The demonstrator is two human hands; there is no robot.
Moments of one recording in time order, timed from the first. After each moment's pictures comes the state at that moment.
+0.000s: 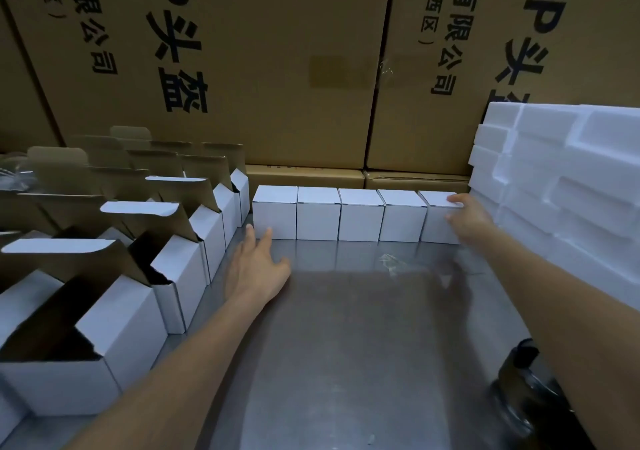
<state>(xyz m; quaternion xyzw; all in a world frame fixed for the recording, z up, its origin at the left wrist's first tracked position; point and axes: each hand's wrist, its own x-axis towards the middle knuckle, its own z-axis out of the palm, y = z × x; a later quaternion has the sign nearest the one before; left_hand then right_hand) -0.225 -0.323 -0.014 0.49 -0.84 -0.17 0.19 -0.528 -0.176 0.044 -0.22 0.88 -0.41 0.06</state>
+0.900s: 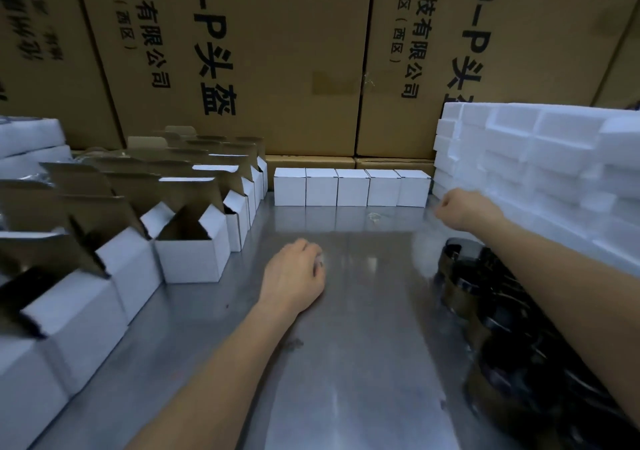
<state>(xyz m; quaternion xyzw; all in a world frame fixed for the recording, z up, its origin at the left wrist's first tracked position) -0.130 -0.165 -0.009 0.31 -0.91 -0.08 0.25 -0.381 -0.041 0.081 -0.30 0.94 -0.15 -0.02</state>
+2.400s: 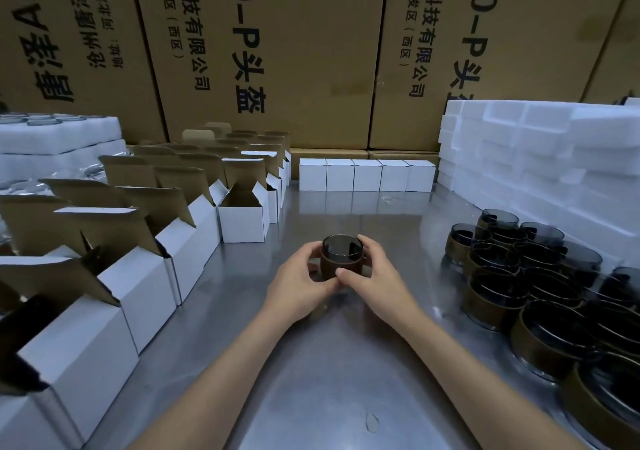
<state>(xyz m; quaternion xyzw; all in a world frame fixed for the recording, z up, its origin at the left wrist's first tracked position) -0.017 -0.092 -0.012 0.27 -0.81 -0.42 0.32 -0.132 0.000 -0.011 -0.45 0.72 -0.52 0.13</state>
